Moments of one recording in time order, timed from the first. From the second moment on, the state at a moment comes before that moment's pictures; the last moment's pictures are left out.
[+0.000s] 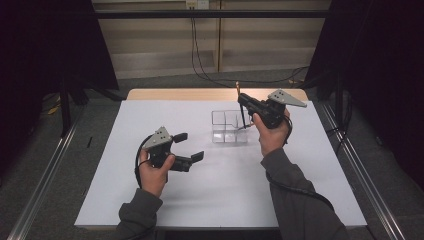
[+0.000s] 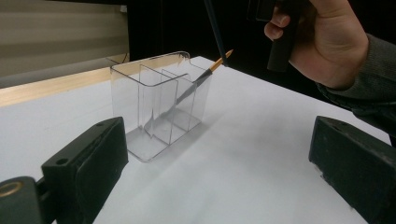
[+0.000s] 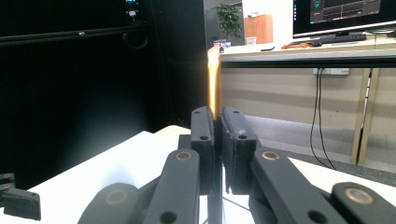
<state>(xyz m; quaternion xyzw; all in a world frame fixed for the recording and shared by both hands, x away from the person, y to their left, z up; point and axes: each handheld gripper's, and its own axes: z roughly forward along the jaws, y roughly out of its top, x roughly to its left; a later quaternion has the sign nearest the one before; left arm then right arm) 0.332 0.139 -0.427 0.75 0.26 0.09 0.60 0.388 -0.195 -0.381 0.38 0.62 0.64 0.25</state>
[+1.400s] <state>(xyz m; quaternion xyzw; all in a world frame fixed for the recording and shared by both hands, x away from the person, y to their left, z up) 0.334 0.139 -0.429 0.75 0.25 0.09 0.60 0.410 -0.198 -0.394 0.39 0.62 0.62 0.27</state>
